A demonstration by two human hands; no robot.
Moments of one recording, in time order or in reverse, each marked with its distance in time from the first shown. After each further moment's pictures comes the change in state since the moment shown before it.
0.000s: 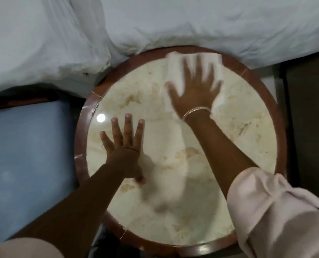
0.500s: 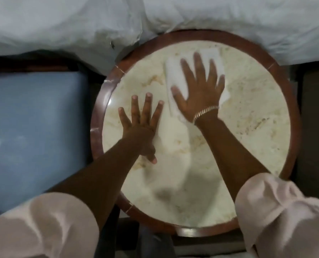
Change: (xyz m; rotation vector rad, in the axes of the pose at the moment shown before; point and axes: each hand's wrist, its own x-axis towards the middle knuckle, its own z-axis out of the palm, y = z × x) left_hand 0.002 -0.010 0.010 -0.004 0.108 0.068; right_hand -0.044 -0.023 0.006 -0.119 -0.044 -0.293
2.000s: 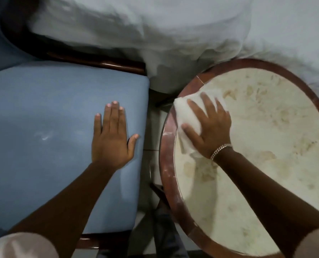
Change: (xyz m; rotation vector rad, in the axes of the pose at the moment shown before) left_hand -0.026 -0.262 0.117 -0.034 0.888 -0.138; right_hand -0.055 -0.167 0.032 -0.052 -0.039 -0.213
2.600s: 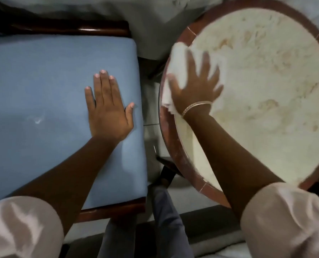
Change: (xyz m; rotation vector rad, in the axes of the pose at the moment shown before) left_hand 0.000 -0.001 0.004 0.026 -0.001 0.039; right_hand -0.005 -0.073 0.020 0.100 0.107 0.554
